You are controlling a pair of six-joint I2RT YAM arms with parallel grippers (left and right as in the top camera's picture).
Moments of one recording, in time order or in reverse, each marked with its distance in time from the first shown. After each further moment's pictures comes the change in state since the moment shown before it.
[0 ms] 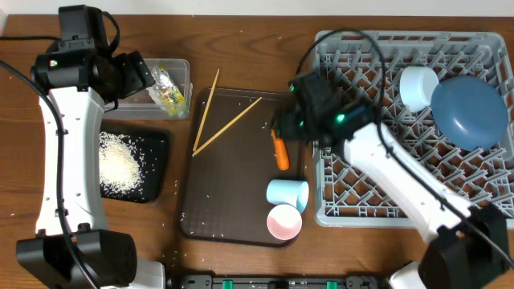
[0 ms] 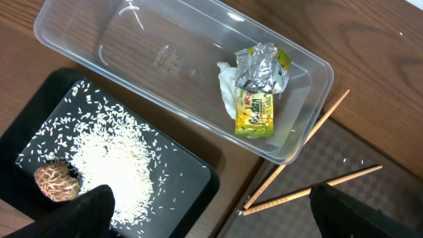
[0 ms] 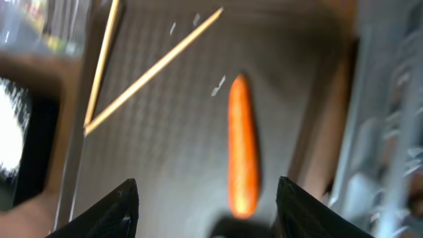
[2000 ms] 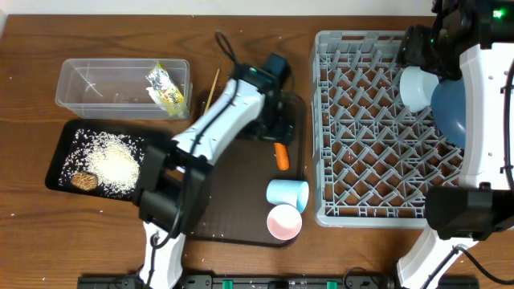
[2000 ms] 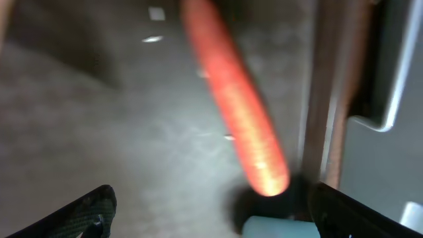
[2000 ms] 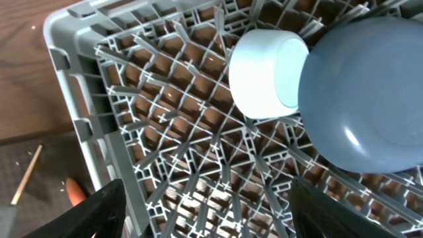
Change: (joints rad) left arm -0.676 0.441 -0.003 0.003 0.229 0.027; right arm -0.564 0.272 0.906 -0.791 0.140 -0.204
